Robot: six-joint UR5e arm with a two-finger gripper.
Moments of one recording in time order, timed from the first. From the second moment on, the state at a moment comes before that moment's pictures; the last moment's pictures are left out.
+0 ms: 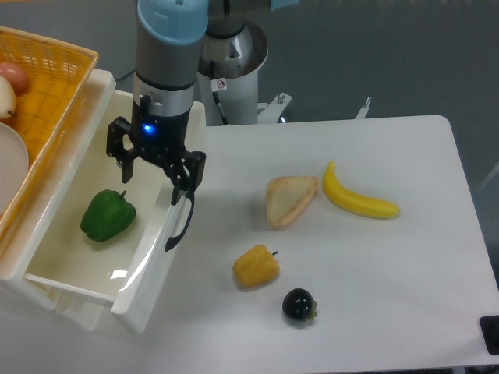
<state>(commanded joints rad) 2.31 -1.69 -1.51 -1.23 1.25 0.58</state>
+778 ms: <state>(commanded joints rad) 2.57 -1.72 -1.53 -1.21 1.27 0.76</state>
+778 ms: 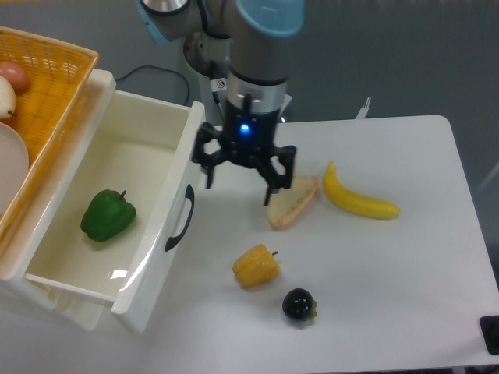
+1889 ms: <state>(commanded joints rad) 2.77 -1.97 -1.52 -1.15 1.54 1.46</state>
